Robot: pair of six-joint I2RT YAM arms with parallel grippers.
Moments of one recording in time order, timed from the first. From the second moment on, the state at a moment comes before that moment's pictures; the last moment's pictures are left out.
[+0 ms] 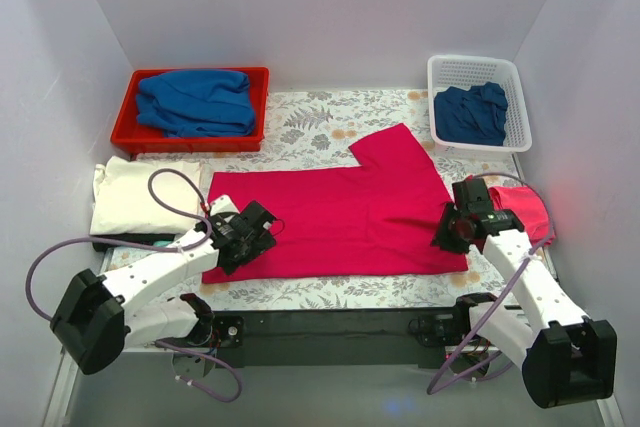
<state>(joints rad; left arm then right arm) -0.74 1.13 0.63 -0.79 -0.42 -1.30 0.19 0.96 0.59 -0.80 -0.01 0.57</state>
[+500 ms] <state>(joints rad) -0.74 1.15 0.79 -0.67 -0.48 -1.09 0.19 1.28 0.87 -0.56 0.07 0.40</state>
